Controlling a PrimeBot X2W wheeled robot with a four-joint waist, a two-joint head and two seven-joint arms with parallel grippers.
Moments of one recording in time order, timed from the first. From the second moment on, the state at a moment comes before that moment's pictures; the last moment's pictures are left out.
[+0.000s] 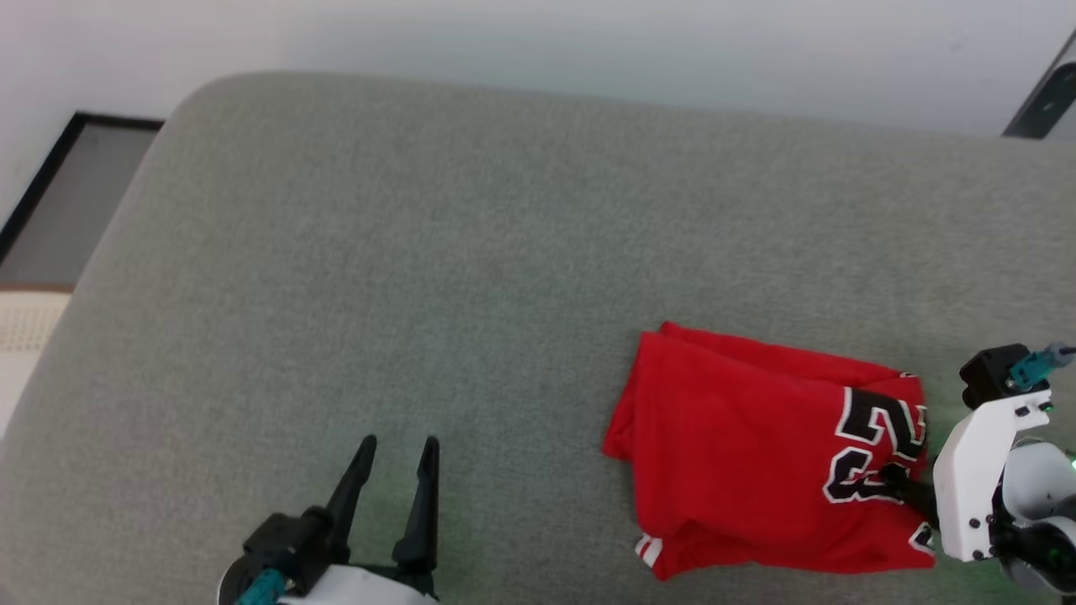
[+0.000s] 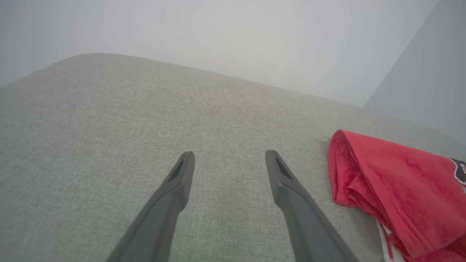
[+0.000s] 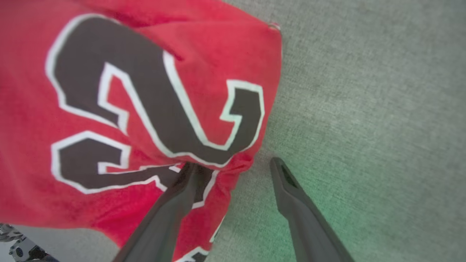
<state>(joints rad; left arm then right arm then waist) -0.01 0.07 -0.14 0.16 -0.29 -0.09 -0.26 -0.28 -0.43 0.15 0.19 0.53 0.13 0.86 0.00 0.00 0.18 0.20</state>
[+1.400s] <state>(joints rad) -0.19 0.13 -0.12 0.09 -0.20 -0.13 -0.26 -0.34 -0.49 -0.13 0.21 0.58 0.13 0.65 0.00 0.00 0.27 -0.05</state>
